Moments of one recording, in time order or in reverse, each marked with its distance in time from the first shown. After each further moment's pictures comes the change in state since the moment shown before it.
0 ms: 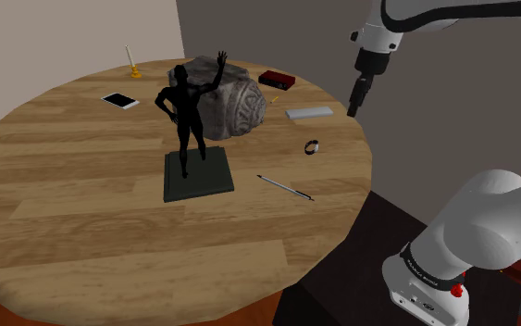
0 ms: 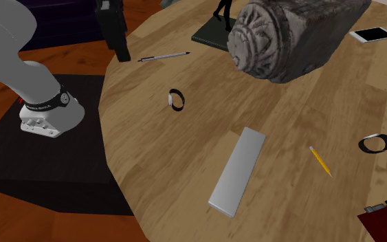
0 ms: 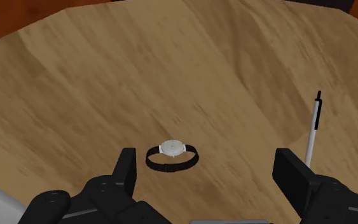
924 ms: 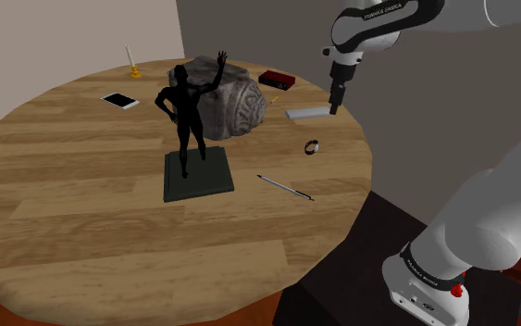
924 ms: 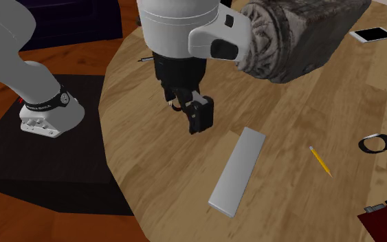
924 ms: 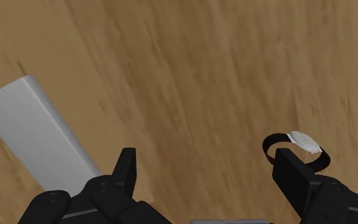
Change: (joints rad) arm 0.035 0.499 -0.194 0.258 0.048 0.243 -0.541
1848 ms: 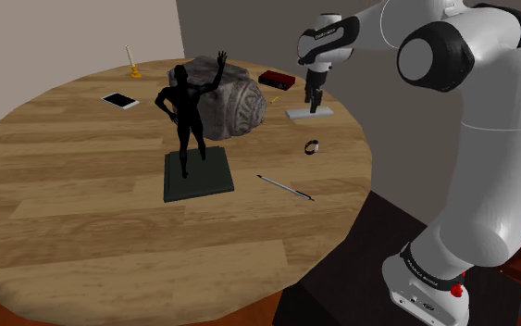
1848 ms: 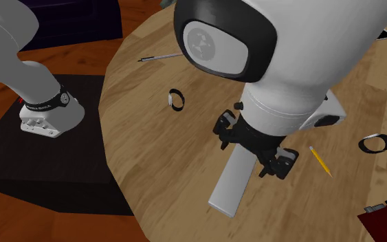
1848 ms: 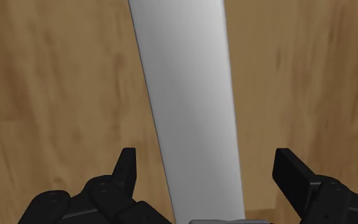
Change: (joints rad) arm -0.098 0.507 0.030 0.454 0.179 0.036 -0.404
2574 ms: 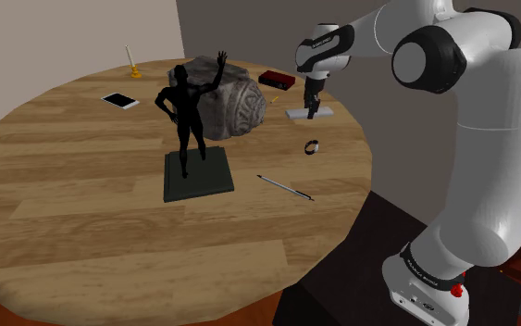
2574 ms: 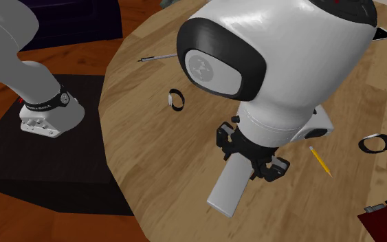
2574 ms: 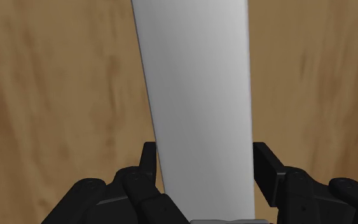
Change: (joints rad) arm -0.005 0.032 0.008 -0.028 0.015 0.060 -0.014
